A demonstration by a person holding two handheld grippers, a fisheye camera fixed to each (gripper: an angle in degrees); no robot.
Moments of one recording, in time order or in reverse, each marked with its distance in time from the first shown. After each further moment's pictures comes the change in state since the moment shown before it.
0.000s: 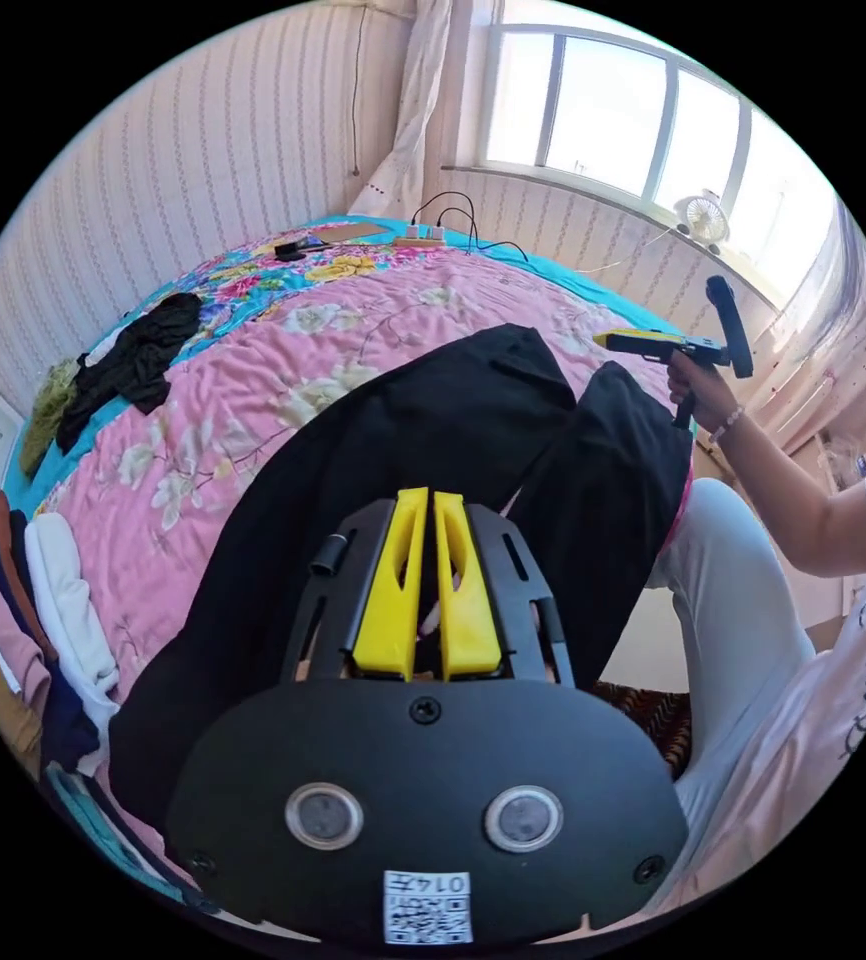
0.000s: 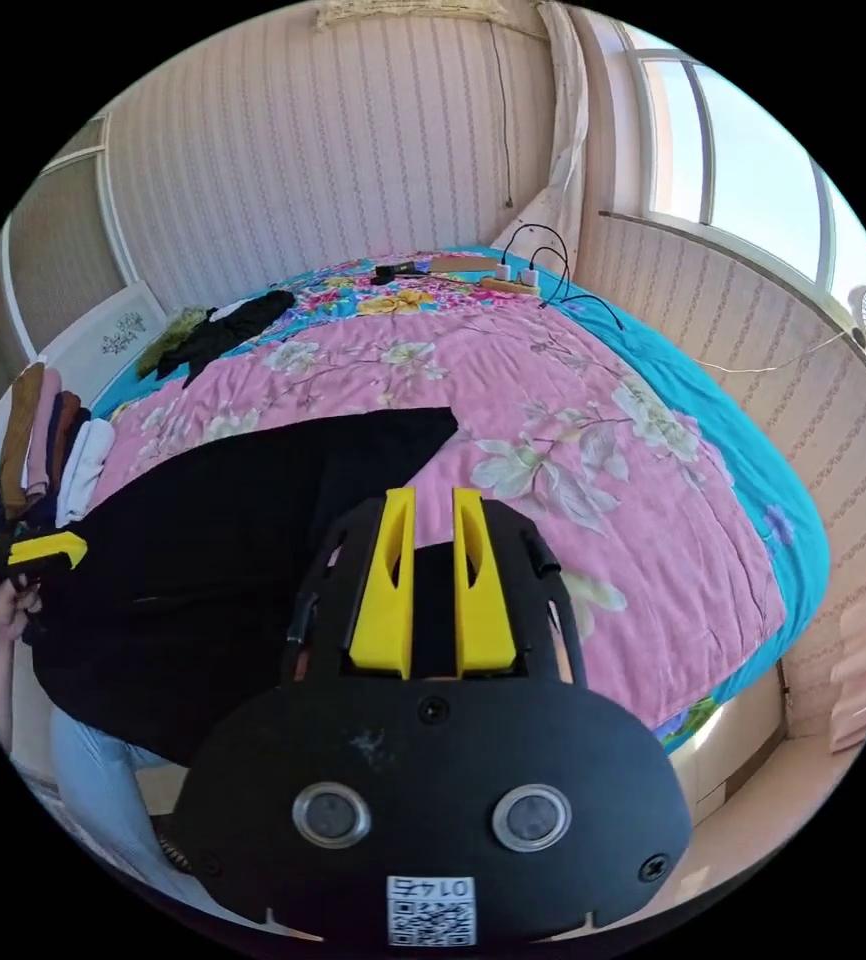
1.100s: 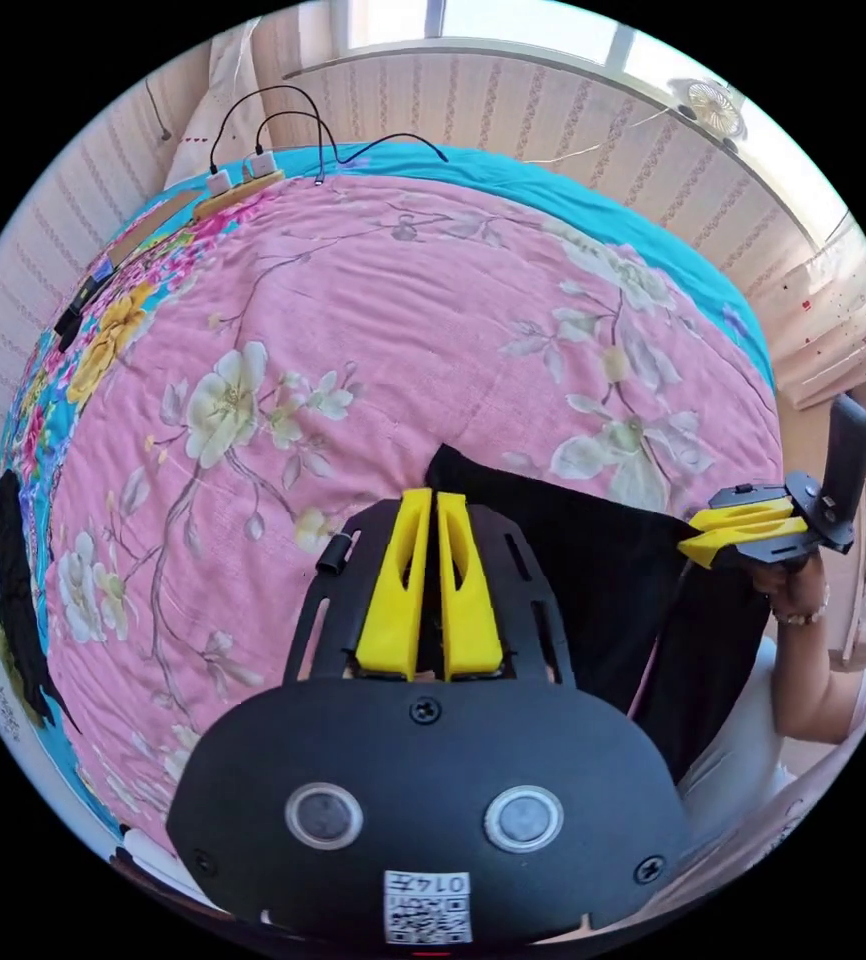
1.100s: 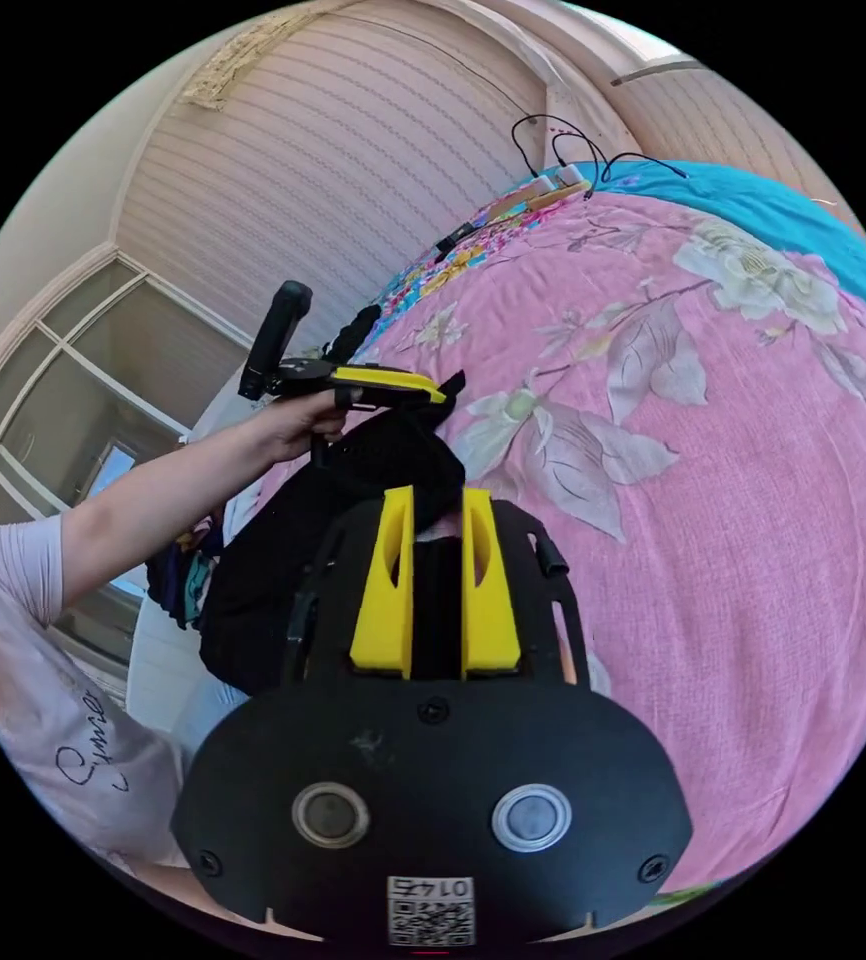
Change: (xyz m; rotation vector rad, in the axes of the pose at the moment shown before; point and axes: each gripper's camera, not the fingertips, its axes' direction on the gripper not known) left arm 0.166 -0.426 0.307 -0.266 0.090 0.259; right arm 0.225 -0.045 0.002 -0.095 -0.555 0.193
